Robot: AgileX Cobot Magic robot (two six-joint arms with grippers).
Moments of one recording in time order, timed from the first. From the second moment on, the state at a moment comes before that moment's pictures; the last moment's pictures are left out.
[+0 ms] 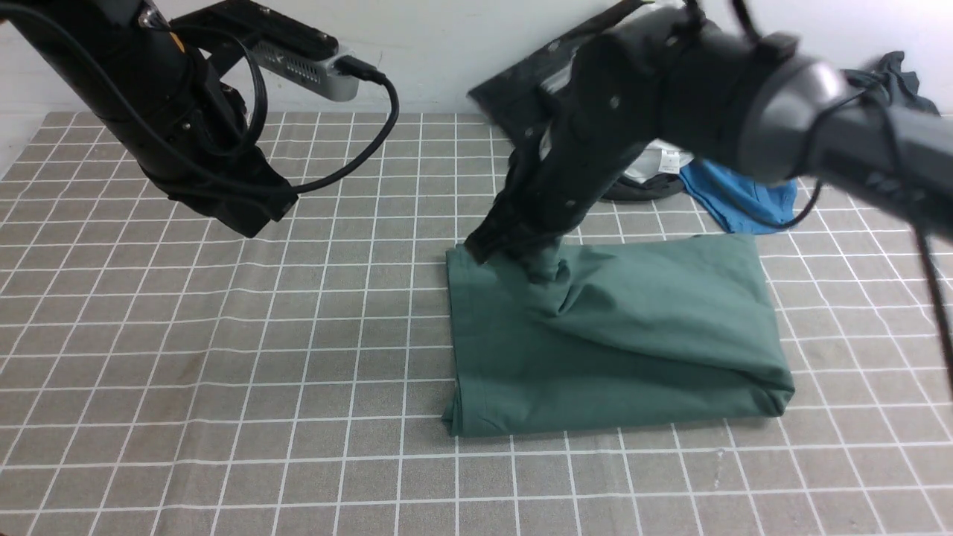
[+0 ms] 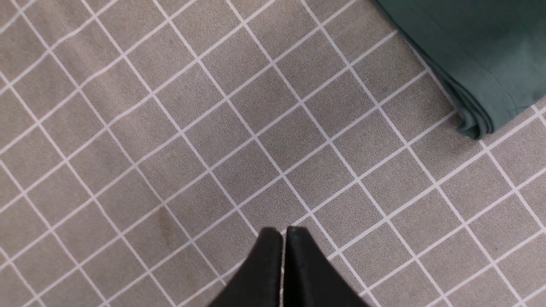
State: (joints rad) right arm 0.61 2.09 -1.84 0.00 0.97 -0.14; left arm -0.21 1.65 -1.59 -0.13 1.23 0.40
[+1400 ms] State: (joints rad) right arm 0.54 1.61 -1.57 0.07 1.05 -0.13; left arm -0.21 0.30 -0.53 -0.04 0.94 0.13
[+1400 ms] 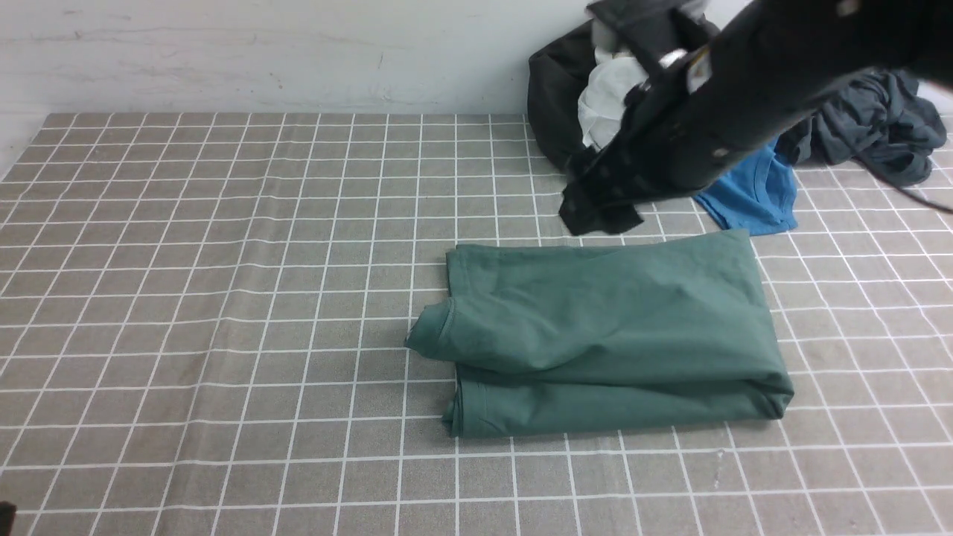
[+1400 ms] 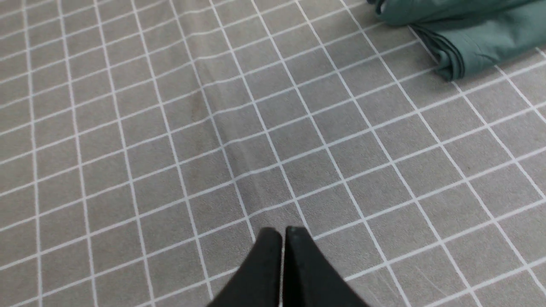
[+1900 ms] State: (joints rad) right arm 0.54 0.83 -1.00 0.19 0.79 -0.13; left arm -0.21 0.10 -0.49 0.01 0.94 0.12
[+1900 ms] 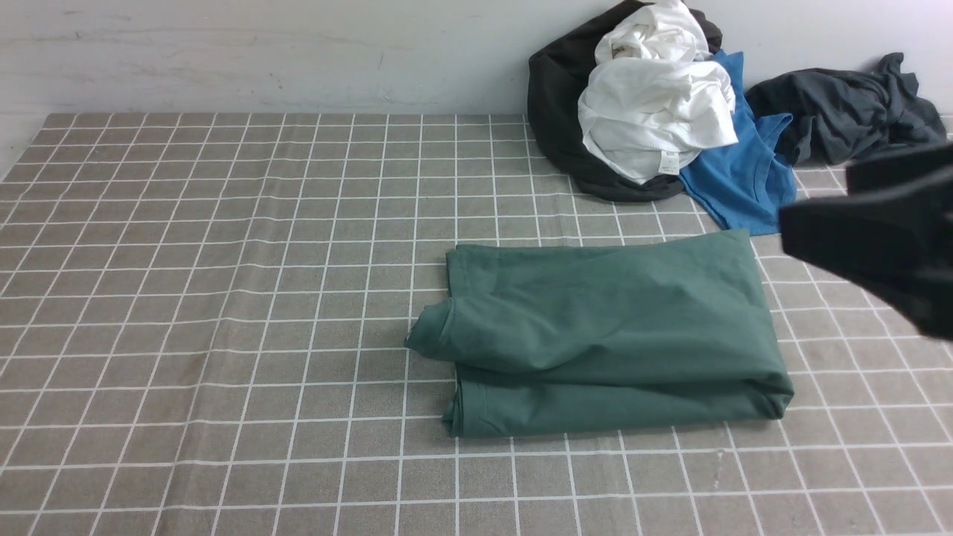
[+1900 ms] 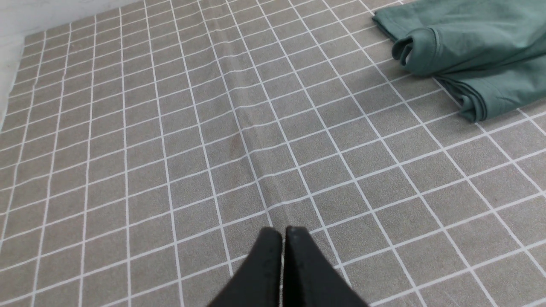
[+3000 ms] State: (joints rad) right arm 0.52 0.48 -0.60 0.21 0.45 -0.10; left arm -0.21 0.10 -0.49 0.01 0.94 0.12
